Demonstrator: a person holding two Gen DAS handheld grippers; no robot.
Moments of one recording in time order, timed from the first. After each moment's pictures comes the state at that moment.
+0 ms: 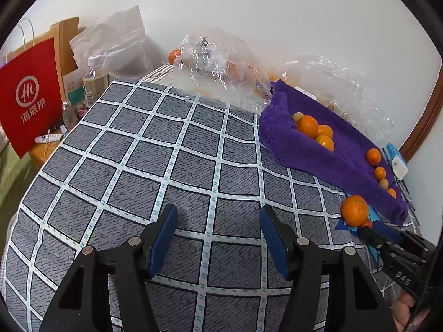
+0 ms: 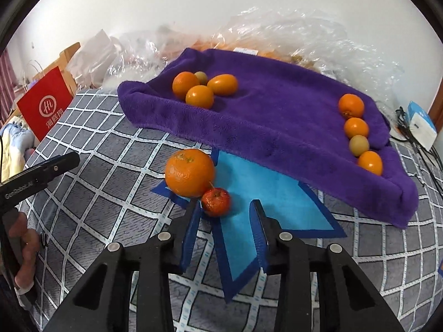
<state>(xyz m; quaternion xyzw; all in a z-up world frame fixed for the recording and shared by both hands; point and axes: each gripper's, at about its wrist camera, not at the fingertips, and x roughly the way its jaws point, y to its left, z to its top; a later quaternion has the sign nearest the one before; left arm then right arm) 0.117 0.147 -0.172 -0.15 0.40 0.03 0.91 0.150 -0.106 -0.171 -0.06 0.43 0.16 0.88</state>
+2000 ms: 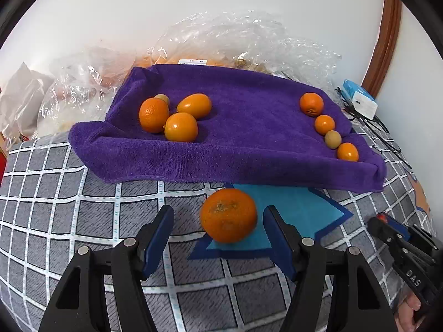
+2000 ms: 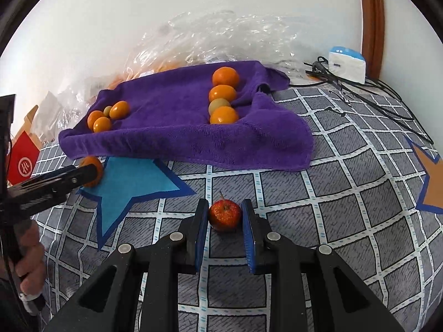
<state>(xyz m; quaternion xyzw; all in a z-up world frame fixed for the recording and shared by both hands) 0.171 -0.019 -0.163 -0.02 0.43 -0.08 0.90 0.124 -0.247 -0.179 0.07 0.41 0.05 0.91</state>
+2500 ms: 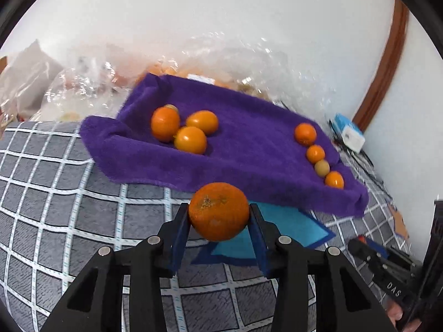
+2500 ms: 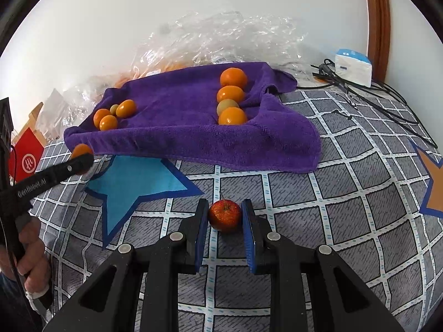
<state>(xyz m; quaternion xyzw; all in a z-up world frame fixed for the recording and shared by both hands) 0.162 0.010 -0.158 -0.11 0.37 -0.09 0.92 0.121 -0.244 -0.179 0.06 0.40 0.07 0.91</state>
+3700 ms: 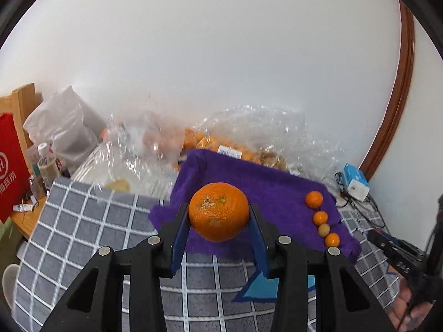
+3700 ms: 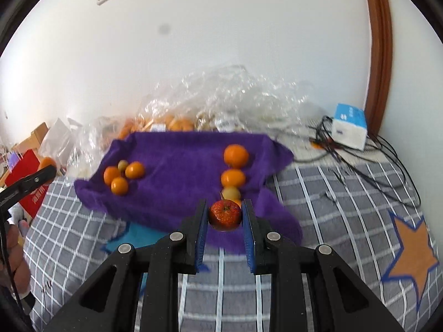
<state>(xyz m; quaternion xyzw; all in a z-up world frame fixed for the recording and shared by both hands) 0.156 0.060 -0.063 -0.11 0.29 -0.04 0.95 0.158 -0.246 -0.092 0.04 0.34 0.07 0.94</state>
